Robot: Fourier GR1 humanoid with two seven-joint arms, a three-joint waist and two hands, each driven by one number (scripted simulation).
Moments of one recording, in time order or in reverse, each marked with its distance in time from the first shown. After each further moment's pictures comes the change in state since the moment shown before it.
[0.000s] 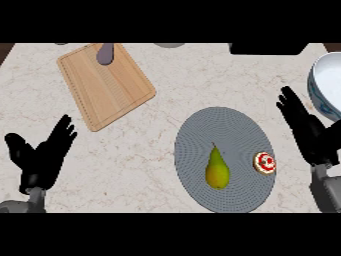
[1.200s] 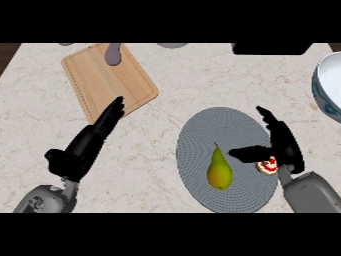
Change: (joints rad) left arm -0.136 -0.047 -0.207 -0.166 -0.190 -0.150 -0.128; right arm -0.073 -0.017 0.298 -0.083 0.523 -0.291 0.753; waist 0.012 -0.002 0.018
